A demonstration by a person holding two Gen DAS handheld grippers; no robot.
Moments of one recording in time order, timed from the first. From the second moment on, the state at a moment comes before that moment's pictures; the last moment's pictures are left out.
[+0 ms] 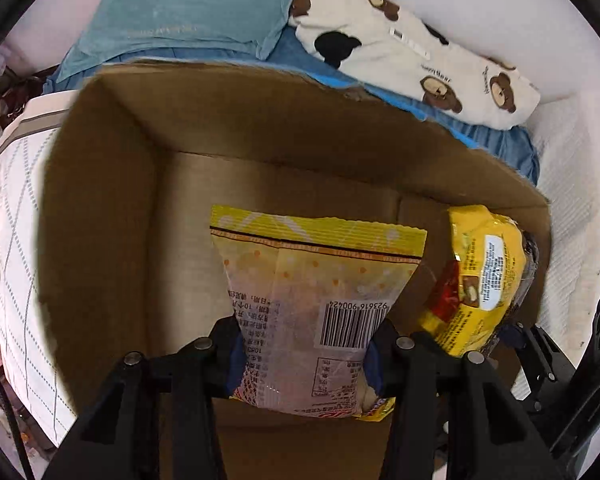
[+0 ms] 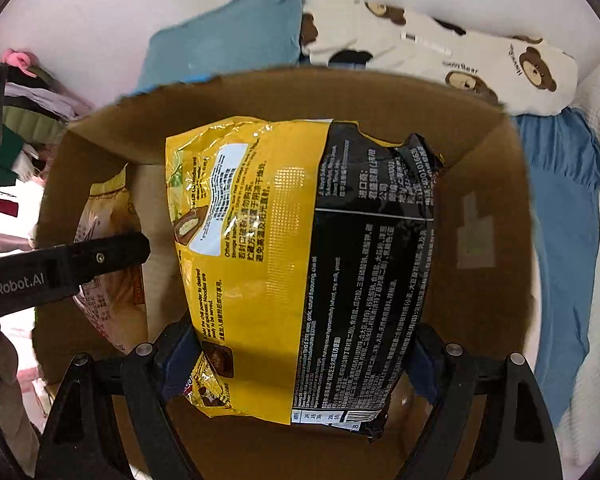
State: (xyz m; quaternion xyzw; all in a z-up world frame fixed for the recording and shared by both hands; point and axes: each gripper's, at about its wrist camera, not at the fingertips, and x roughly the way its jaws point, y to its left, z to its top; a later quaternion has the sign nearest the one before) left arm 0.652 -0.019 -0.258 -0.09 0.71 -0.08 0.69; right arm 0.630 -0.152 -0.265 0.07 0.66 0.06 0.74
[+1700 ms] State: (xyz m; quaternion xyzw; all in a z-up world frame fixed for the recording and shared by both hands) left arm 0.461 0.006 -0.118 0.00 0.50 -0.06 0.86; right arm 0.420 -0.159 -0.132 0.06 0.49 -0.01 0.87
